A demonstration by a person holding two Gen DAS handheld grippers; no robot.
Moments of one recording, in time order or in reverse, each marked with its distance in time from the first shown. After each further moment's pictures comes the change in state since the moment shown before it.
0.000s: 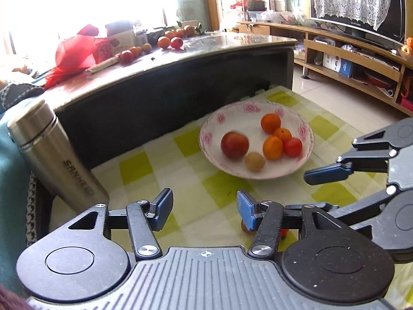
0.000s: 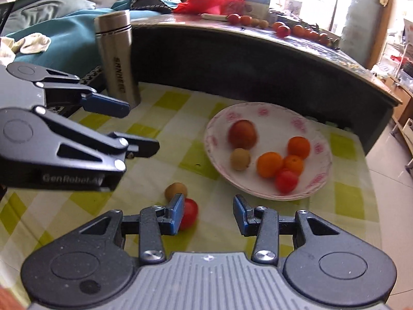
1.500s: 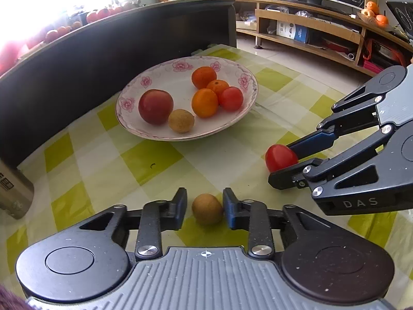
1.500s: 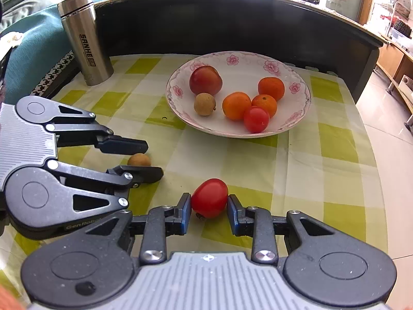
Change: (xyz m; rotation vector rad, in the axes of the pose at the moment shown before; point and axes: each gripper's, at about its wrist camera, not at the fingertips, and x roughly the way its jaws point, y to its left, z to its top) left arm 0.042 -0.052 -0.031 0.119 0.080 -0.181; right arm 0.007 -0.044 -0.037 0.114 0.125 0.001
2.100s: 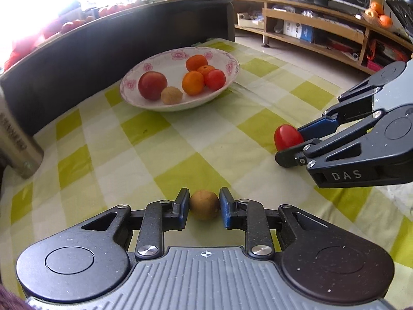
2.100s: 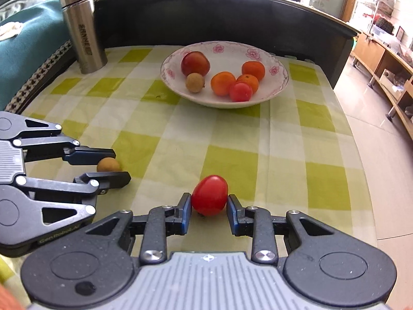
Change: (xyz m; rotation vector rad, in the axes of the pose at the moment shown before) left arm -0.034 -0.032 -0.036 -0.056 0.001 0.047; right arm -0.025 0.016 -0.039 0.015 -0.004 -0.088
